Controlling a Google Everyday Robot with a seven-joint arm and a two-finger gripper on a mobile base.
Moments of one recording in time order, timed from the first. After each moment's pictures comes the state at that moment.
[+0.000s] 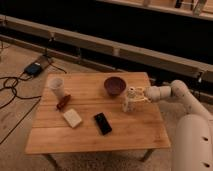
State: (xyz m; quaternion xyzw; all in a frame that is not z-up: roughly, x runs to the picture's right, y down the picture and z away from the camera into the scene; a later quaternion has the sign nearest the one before) arm 0.164 0.062 0.828 0.63 -0.25 -0.71 0.19
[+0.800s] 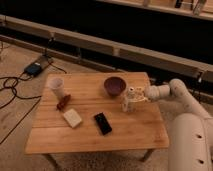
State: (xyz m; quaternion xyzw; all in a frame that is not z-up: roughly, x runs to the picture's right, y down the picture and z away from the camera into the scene) arm 0.162 0.062 0.830 0.64 -0.26 -0.71 0.17
